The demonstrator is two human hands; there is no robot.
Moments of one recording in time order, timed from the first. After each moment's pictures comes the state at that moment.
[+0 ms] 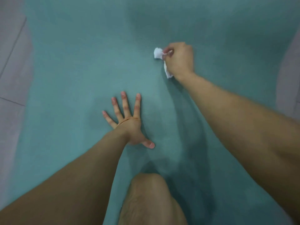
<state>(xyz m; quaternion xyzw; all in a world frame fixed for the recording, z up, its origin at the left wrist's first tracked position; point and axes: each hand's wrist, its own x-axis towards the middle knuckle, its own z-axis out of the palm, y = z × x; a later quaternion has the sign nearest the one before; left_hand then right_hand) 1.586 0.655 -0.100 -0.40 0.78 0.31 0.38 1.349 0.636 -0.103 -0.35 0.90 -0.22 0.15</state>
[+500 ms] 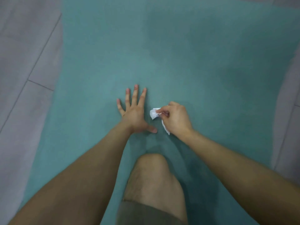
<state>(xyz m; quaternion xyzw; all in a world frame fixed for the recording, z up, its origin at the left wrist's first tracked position) 1.616 0.659 -0.105 -0.42 0.83 0.27 0.25 1.480 0.774 -0.106 -0.46 0.82 -0.18 0.30</state>
